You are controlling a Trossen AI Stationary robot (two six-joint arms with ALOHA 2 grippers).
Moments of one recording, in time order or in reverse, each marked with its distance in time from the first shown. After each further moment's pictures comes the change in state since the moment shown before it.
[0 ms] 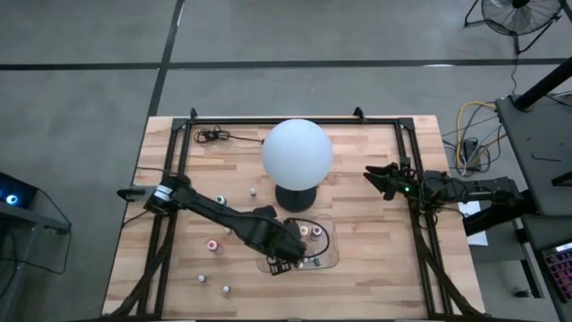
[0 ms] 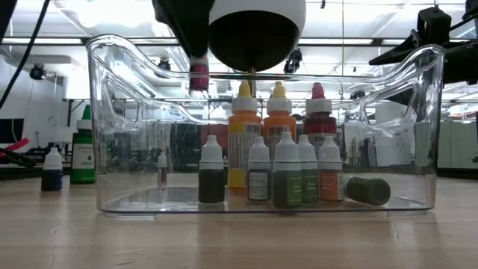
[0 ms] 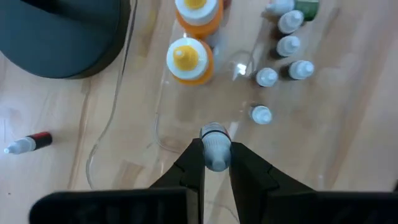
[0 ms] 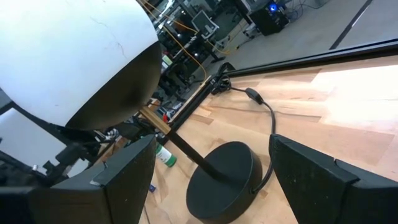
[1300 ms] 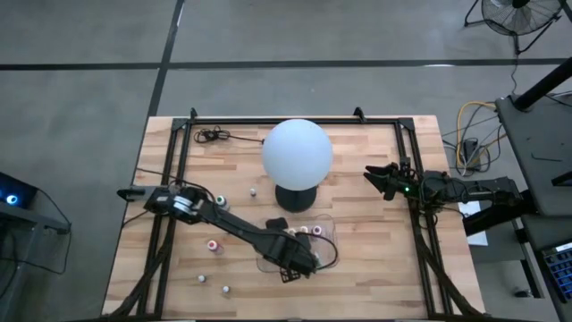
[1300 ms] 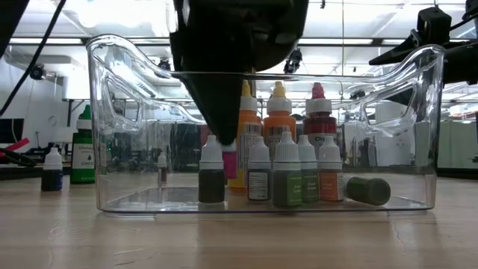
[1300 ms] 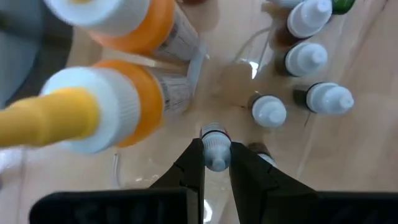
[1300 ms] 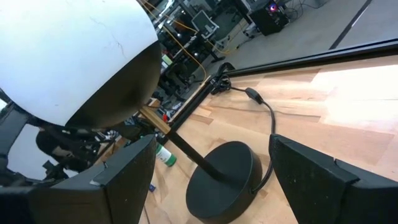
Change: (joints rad) left arm -0.012 0.185 -0.010 0.152 -0.036 0.020; right arm 0.000 0.001 0.000 0.000 0.000 0.000
